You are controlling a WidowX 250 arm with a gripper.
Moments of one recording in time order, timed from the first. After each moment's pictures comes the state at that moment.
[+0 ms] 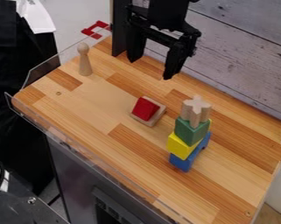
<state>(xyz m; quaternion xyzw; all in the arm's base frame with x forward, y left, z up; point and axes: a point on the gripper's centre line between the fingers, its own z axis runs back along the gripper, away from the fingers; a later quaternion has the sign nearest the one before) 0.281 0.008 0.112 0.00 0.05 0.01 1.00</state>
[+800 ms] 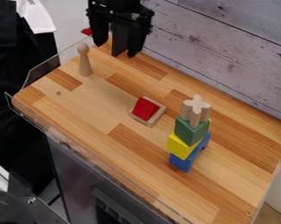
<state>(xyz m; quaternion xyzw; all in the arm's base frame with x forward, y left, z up) 0.297 0.085 0.101 -0.01 0.02 0.08 1.00</state>
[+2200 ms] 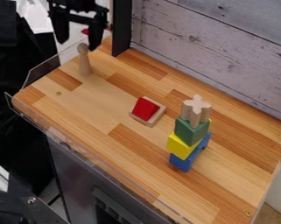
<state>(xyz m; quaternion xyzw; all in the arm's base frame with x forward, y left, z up) 0.299 0.166 0.064 -0.01 0.06 0.16 0.99</state>
